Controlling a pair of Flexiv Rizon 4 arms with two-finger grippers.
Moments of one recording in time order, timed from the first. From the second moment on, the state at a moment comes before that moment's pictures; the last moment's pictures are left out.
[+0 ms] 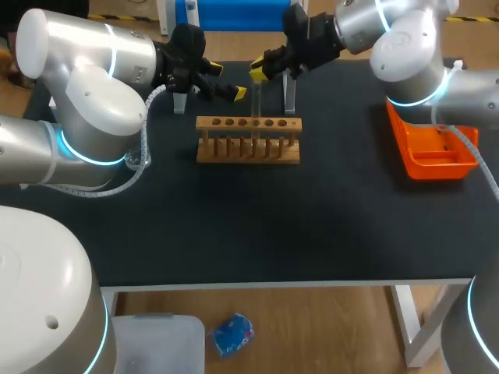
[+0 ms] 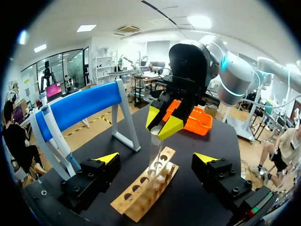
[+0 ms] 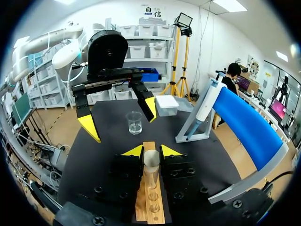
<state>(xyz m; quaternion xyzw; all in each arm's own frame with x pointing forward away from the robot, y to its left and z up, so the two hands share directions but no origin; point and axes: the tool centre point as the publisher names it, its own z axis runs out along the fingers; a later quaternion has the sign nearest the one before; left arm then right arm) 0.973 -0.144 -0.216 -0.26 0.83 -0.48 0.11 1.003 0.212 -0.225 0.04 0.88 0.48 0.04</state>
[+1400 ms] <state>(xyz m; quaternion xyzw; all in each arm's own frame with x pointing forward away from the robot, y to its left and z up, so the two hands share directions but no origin) 0.973 -0.144 -0.217 -0.26 0.83 -0.48 0.11 1.005 0.205 -0.204 0.05 0.85 0.53 0.04</state>
